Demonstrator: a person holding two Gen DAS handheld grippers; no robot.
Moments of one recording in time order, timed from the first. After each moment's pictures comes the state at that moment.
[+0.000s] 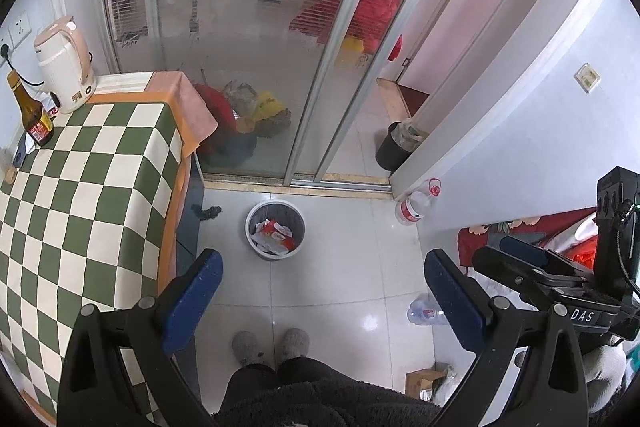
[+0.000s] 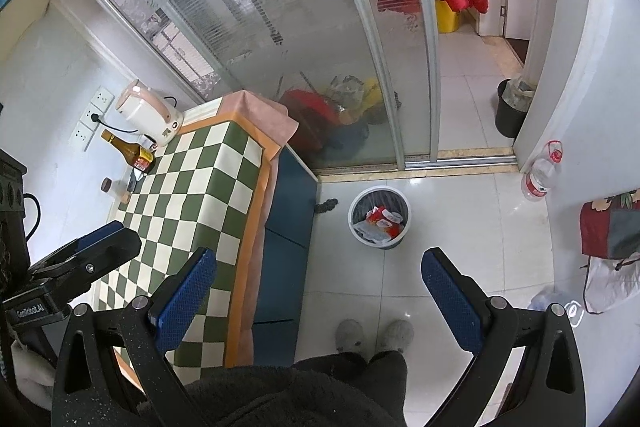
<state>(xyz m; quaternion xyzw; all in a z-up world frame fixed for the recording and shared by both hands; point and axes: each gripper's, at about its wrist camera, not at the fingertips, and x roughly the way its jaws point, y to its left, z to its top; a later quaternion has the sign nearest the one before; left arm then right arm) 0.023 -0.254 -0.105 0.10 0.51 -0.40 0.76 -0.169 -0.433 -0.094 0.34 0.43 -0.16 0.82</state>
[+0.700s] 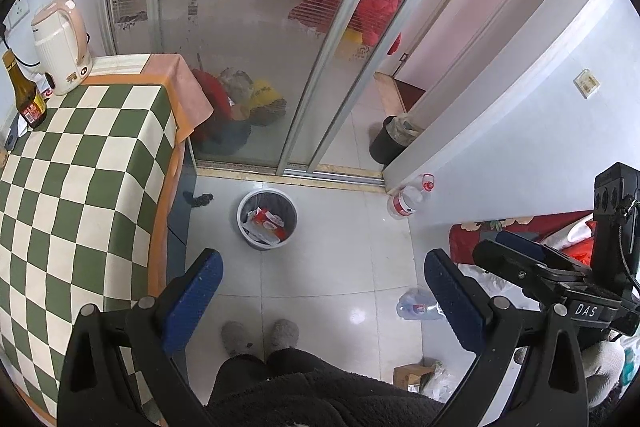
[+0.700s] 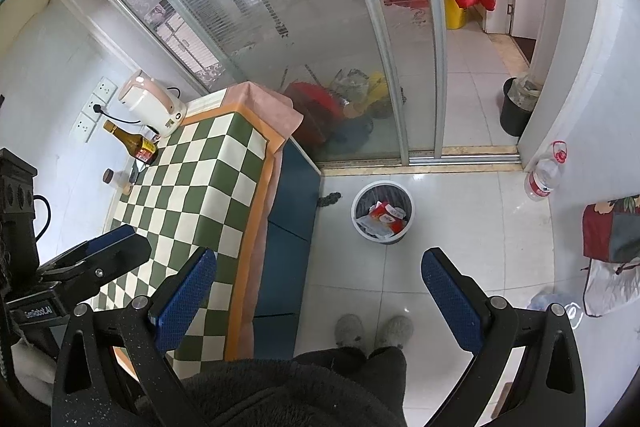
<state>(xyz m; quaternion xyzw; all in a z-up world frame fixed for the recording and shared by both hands) 0.024 -0.254 -0.112 0.08 0.53 -0.40 0.75 -0.162 -0.443 -0.097 0.33 0.44 -0.15 0.82</state>
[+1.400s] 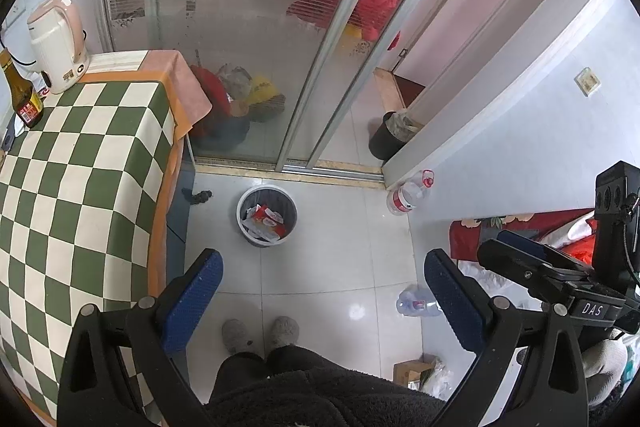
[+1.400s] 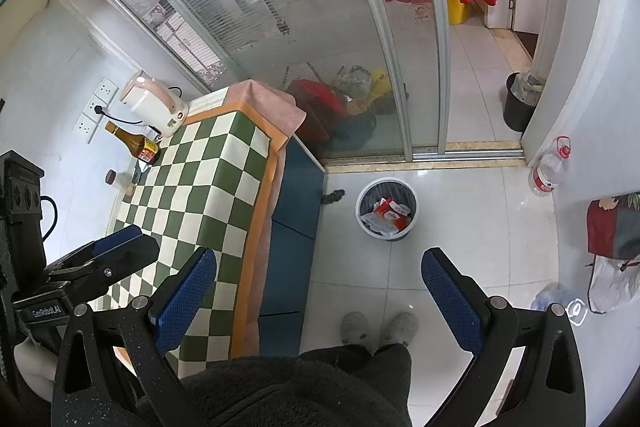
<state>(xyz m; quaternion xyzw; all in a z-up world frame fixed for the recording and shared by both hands) 0.025 -0.260 -0.117 0.08 0.53 -0.40 0.74 -0.157 -0.452 -0.100 0.34 0.44 -0.14 0.82</state>
